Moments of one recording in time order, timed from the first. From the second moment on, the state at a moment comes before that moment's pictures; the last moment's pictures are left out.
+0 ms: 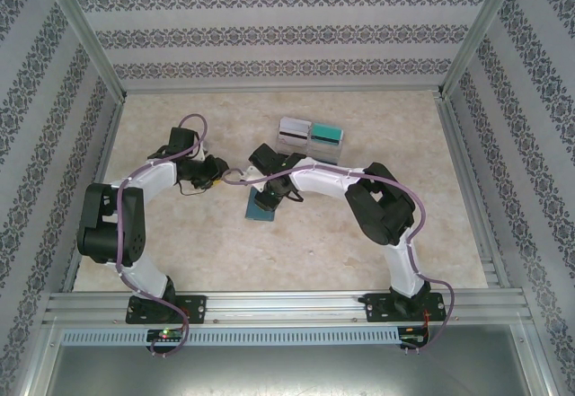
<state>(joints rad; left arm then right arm) -0.07 1.66 0.98 -0.36 0.51 -0.64 0.81 2.09 1.49 -0.60 -0.18 -0.17</state>
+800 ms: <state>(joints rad) -0.17 1.65 0.97 -0.36 0.55 -0.64 0.61 1.84 1.10 -0.05 -0.40 0.30</state>
